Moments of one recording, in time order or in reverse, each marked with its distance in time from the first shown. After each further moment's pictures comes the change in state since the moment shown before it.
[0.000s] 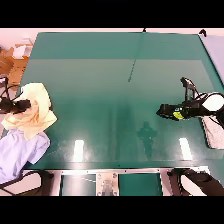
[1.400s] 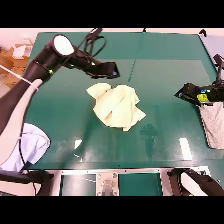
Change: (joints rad) left arm -0.809 -0.283 0.774 -0.567 -0.360 -0.056; right arm -0.206 -0.005 0.271 0.018 0.156 0.001
